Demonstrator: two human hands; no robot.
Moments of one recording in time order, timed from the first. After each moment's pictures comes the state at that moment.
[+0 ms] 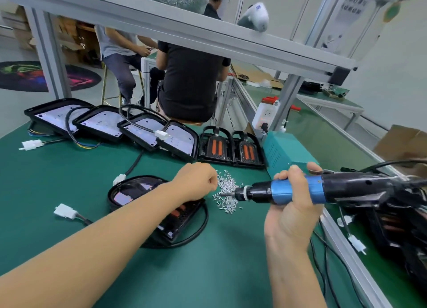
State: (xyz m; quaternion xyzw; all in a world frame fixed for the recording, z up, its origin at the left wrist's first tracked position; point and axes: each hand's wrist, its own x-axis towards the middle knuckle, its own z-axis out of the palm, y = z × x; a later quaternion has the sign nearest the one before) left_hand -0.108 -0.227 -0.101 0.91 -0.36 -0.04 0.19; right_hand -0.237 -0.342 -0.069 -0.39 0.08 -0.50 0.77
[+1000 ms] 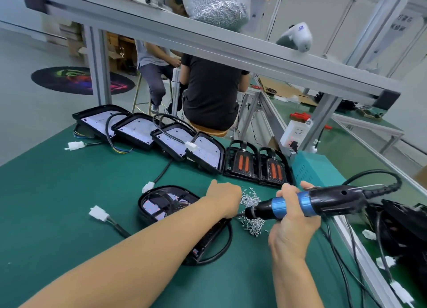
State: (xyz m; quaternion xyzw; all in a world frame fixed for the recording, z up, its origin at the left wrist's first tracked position) left_hand -0.100 -0.247 -0.113 0.95 -0.29 -0.07 0.06; right_hand -0.186 -0.338 -0.103 -0.46 0.13 -0.47 0.74
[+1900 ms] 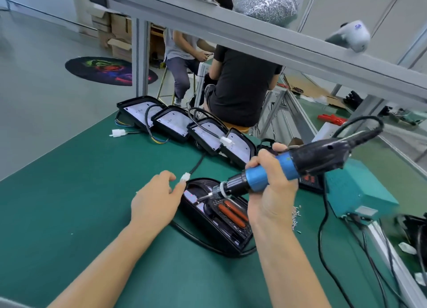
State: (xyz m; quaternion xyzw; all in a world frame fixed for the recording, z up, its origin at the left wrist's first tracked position) left_hand -0.149 -0.060 -0.134 0.92 0.07 0.07 0.38; right_hand -0.174 -0.221 -0.061 -0.45 -0.01 -0.26 0.85
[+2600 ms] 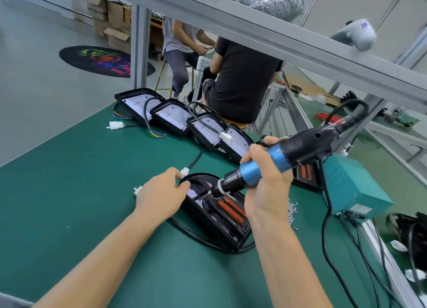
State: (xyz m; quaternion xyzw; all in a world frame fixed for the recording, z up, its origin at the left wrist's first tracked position) left_hand -0.137 -0.064 -0.140 0.93 0.05 0.02 0.37; right_hand -0.167 -0.217 -0.060 -0.51 -0.01 -0.25 0.82
